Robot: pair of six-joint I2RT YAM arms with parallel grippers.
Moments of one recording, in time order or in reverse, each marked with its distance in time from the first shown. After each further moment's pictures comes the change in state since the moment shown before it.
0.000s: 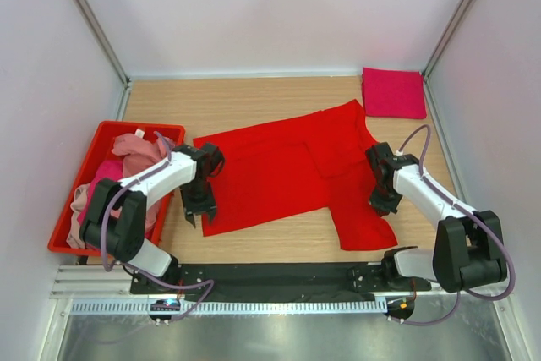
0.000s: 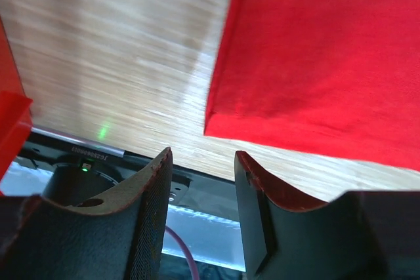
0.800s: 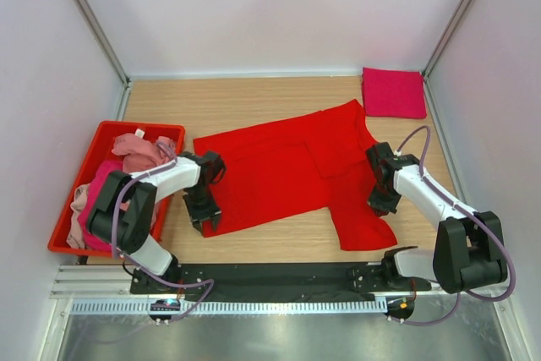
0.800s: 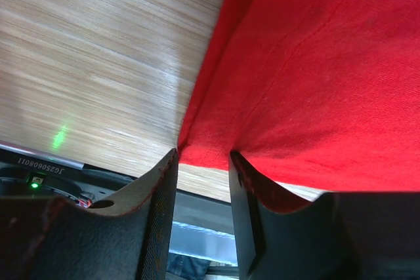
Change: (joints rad) left arm 0.000 0.068 -0.105 0.125 0.078 -0.112; right arm 0.000 -0.008 0.000 0.003 -0.038 -0.029
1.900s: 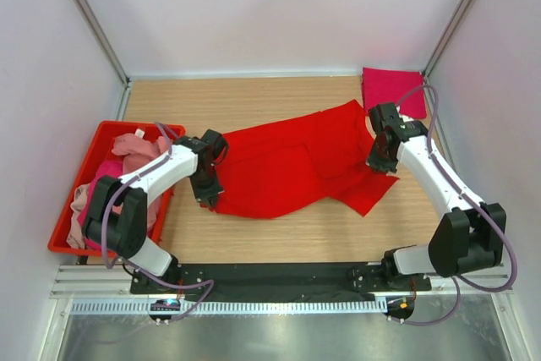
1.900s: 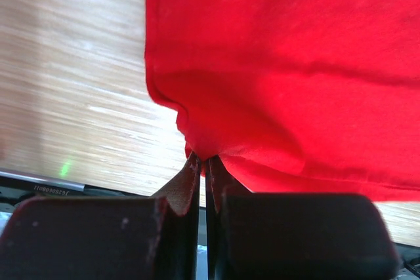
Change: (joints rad) left arm -0.001 -0.046 0.177 -0.011 -0.069 0.076; right arm 0.000 0.077 0.363 -0.032 0.013 -0.129
